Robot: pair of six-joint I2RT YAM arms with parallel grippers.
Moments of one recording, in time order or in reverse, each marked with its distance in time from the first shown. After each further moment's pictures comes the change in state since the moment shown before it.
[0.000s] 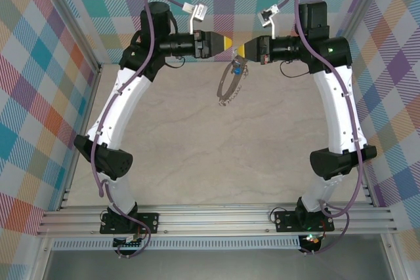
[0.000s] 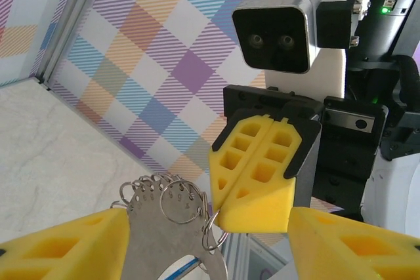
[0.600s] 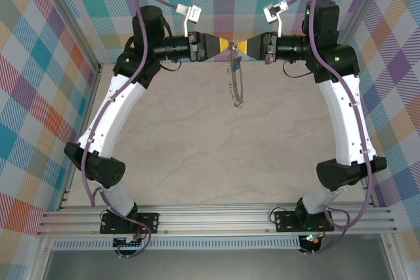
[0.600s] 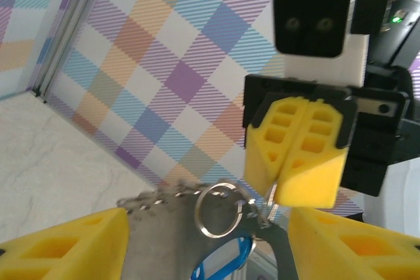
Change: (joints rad) left arm 0.000 -0.101 -0.153 0.126 -0.014 -0.047; right arm -0.001 -0.109 -0.129 0.220 -0.084 0.091
